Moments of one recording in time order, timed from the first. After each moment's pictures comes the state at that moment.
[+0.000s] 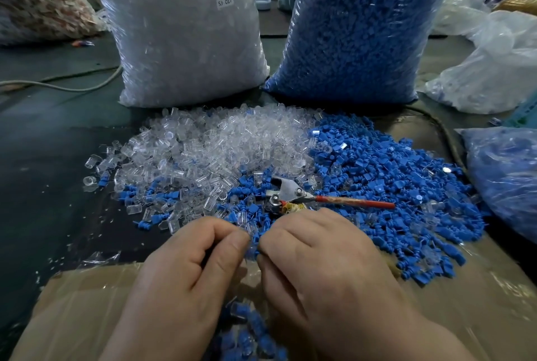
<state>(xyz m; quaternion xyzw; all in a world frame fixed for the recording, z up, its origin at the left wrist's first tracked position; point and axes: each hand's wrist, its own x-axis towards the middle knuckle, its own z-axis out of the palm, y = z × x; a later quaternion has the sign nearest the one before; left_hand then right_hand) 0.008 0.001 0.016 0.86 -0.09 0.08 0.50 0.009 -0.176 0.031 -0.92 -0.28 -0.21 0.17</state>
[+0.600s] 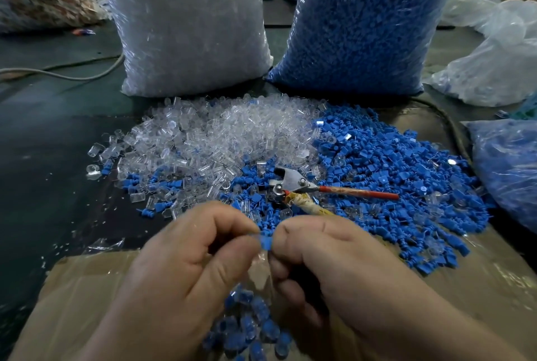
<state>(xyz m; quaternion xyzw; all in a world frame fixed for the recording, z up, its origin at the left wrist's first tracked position) 0.010 0.011 0.025 0.83 -0.20 0.09 0.51 0.003 -0.174 0.058 -0.74 -0.01 0.26 0.62</state>
